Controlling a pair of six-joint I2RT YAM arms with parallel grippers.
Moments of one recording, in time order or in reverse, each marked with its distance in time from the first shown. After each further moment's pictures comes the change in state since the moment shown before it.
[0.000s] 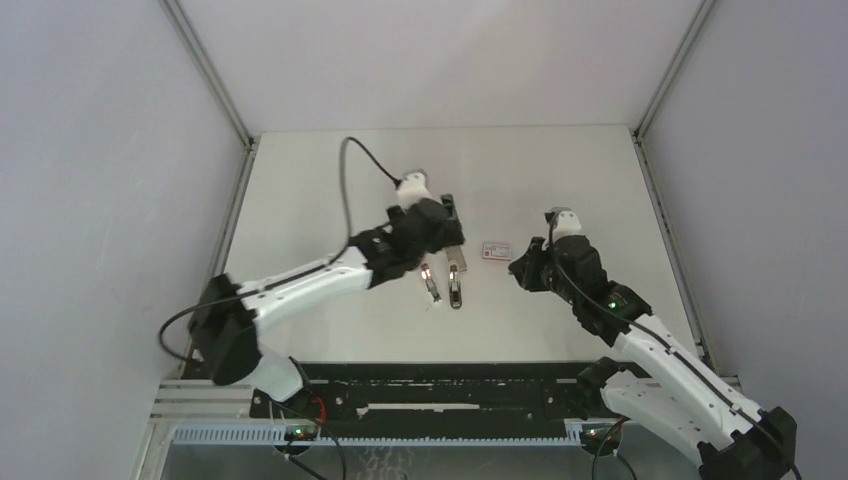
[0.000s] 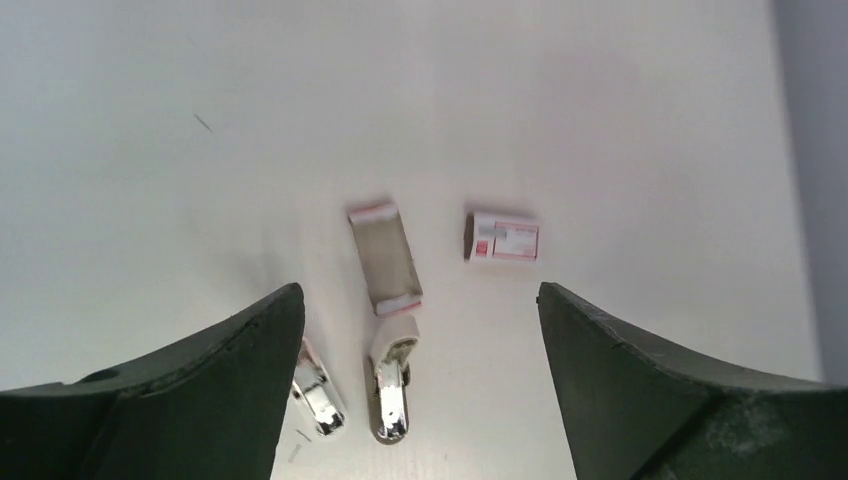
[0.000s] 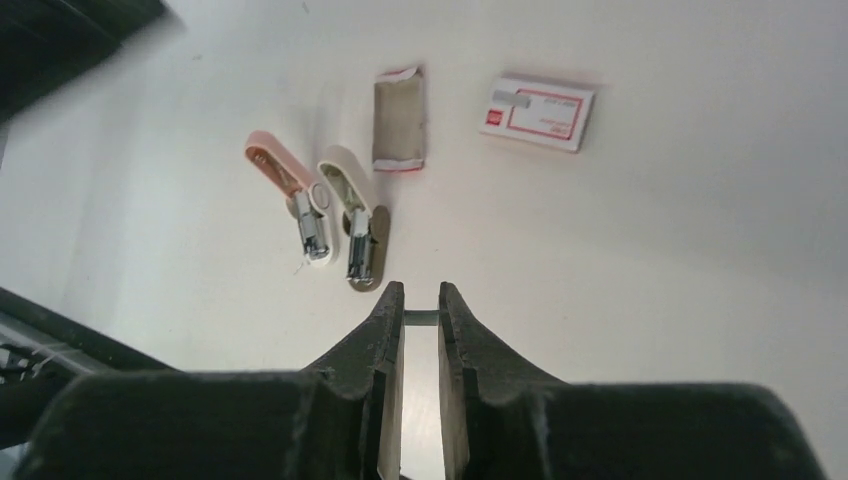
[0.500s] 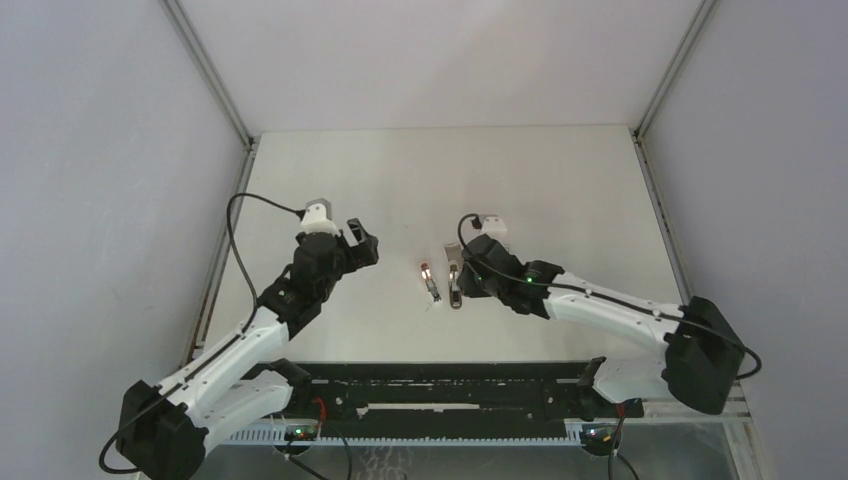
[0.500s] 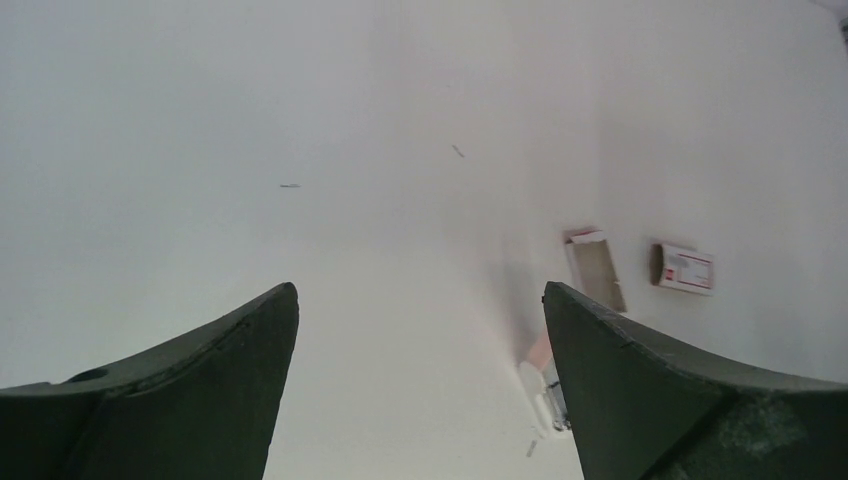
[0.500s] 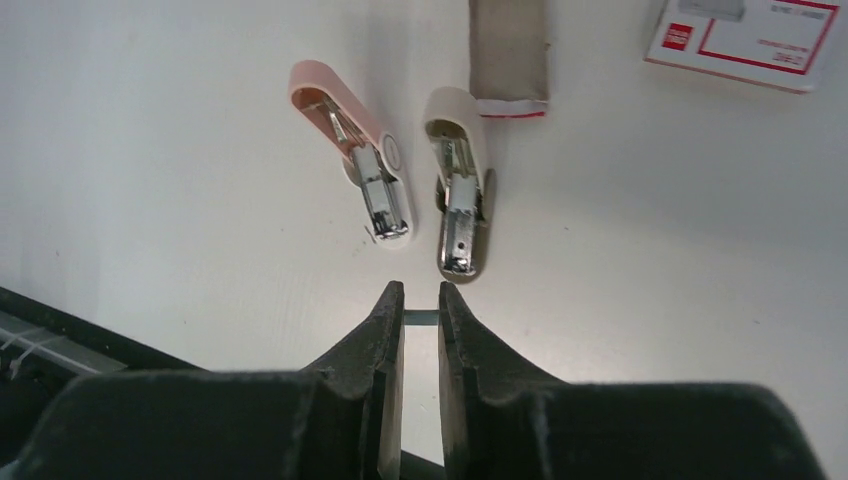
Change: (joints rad) left arm 0.417 -0.647 -0.584 0.184 0.244 0.252; right arm 0.362 0.470 0.181 0.026 0.206 0.234
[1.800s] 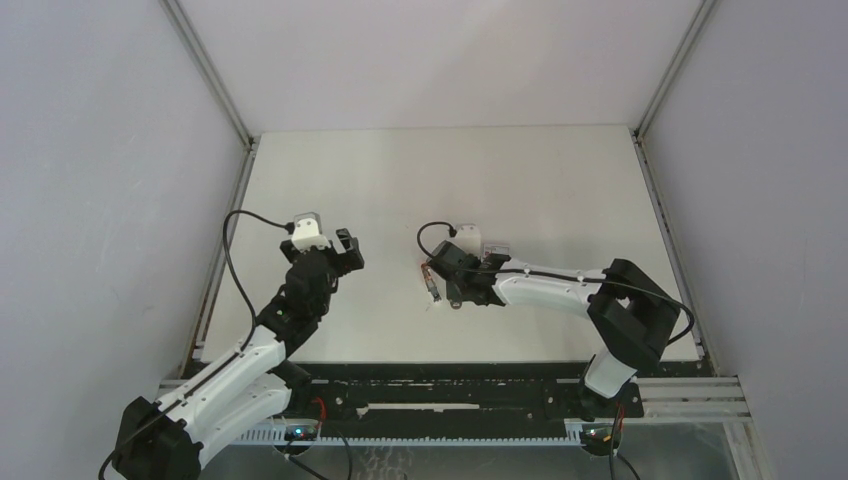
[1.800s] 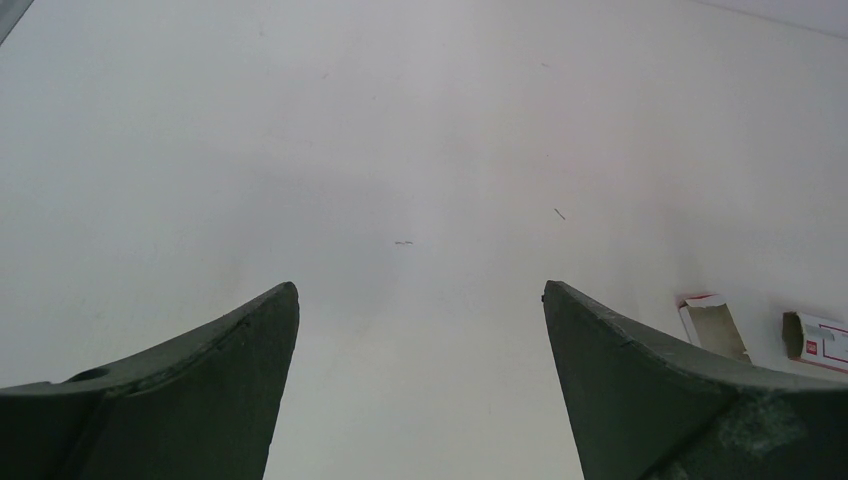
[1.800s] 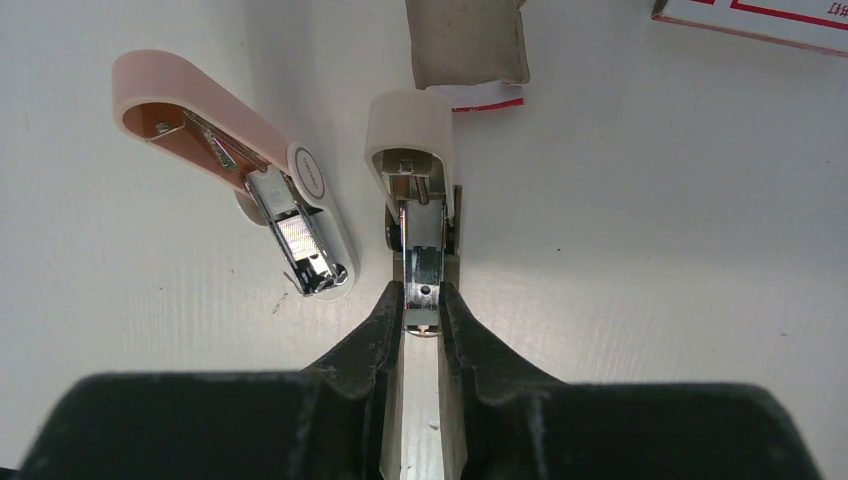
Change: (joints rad) left arm 0.001 -0.132 -0.204 0.232 -0.233 0.216; right arm 0.059 0.389 0.179 -0.074 0.132 0.073
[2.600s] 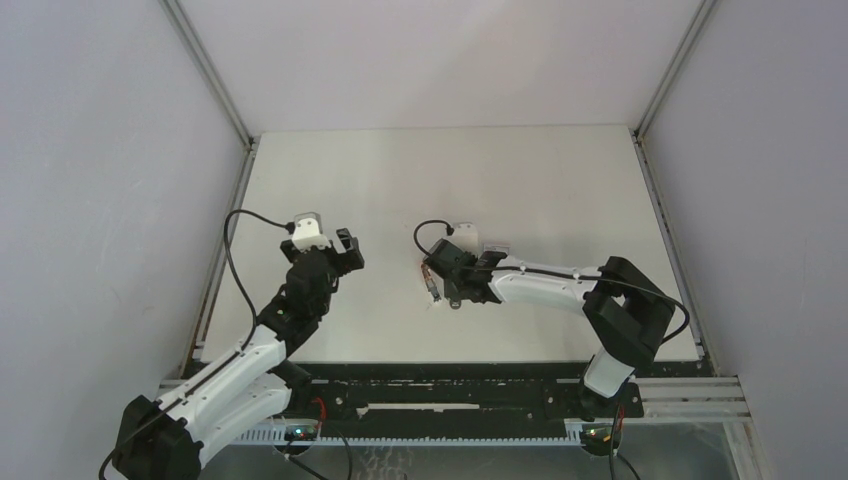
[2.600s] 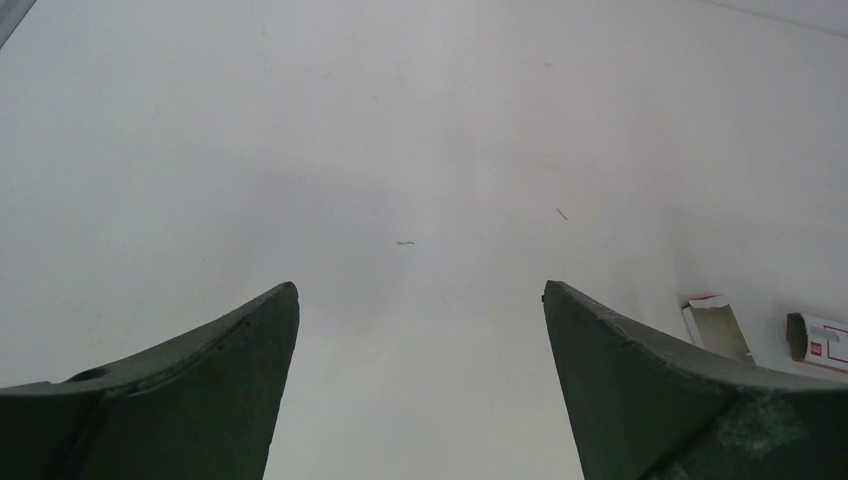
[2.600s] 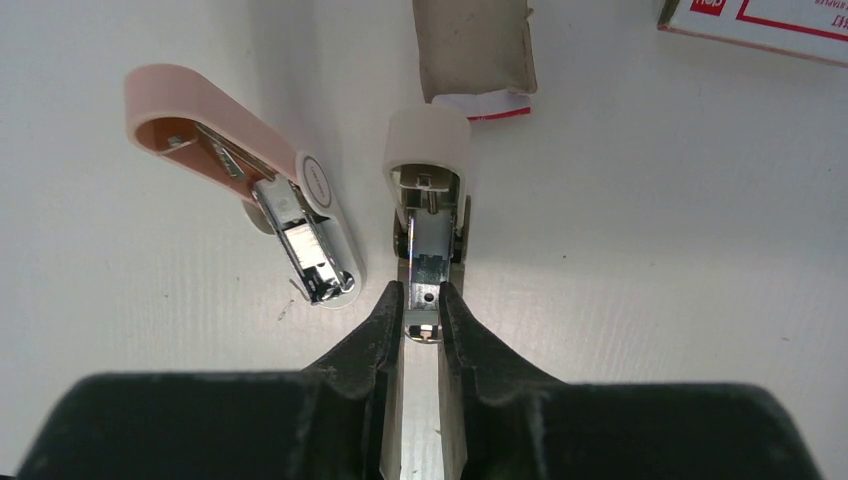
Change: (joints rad) left arm 0.000 0.006 0.000 0.003 -0.003 0.002; right arm 0.000 0.027 0.026 -0.022 0.002 -0.003
